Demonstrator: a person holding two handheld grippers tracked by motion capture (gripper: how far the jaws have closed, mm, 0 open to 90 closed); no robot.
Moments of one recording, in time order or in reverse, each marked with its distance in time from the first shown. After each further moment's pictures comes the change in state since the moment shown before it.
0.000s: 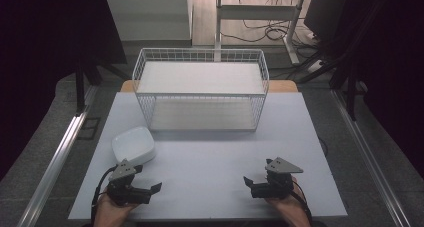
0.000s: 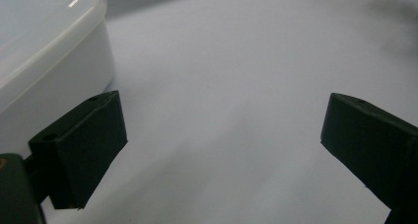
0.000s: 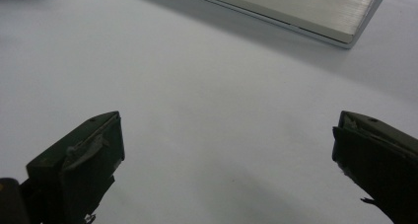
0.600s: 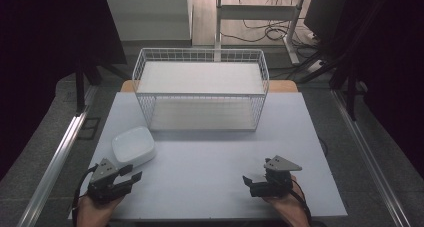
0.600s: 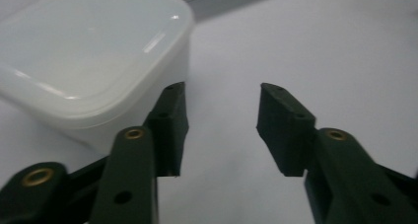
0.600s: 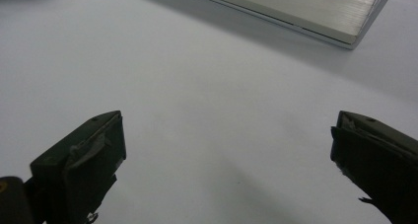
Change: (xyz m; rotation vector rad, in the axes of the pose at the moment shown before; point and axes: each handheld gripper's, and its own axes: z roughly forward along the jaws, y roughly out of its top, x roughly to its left) left arm 0.018 -0.001 -0.042 -0.028 0.157 -0.011; right arm 0.003 0.009 -0.002 0.029 0.003 0.009
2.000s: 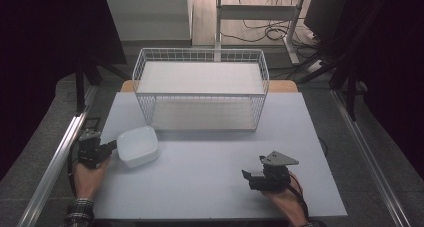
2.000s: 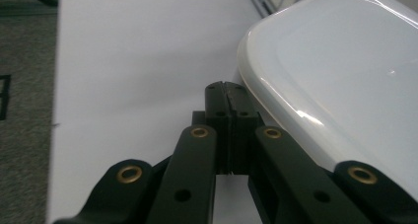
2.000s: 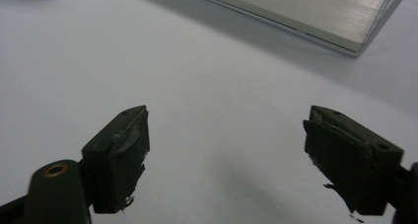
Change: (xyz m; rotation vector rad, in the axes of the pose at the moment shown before) left arm 0.114 0.015 0.059 0.038 0.133 -0.256; right arm -0.003 0.010 0.009 0.015 0.016 -0.020
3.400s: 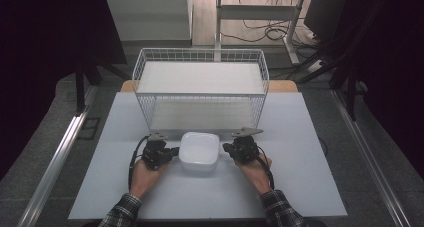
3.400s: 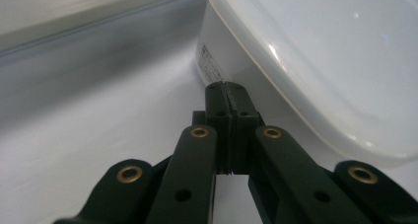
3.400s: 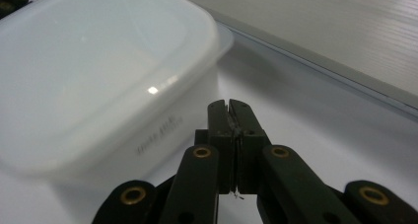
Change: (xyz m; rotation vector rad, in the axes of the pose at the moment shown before) left arm -0.159 0.015 0.071 0.122 -0.364 0.239; right arm 0.002 0.057 0.095 0.083 0.110 0.054
